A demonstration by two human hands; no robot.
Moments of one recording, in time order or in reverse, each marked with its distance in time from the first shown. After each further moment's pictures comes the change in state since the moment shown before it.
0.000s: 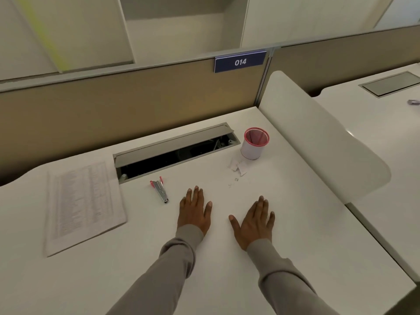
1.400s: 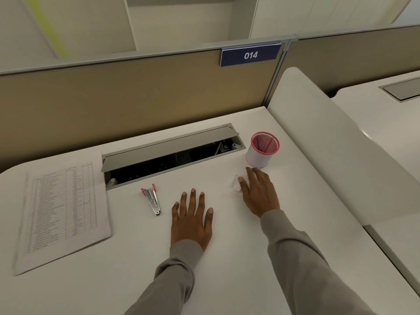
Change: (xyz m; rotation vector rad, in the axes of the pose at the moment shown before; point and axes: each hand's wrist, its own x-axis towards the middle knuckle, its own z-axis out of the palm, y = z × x) left_hand 0.023 0.002 0.016 0.140 0.143 -0.052; right_hand 0.145 -0.005 -0.048 0.137 0.319 -0.368
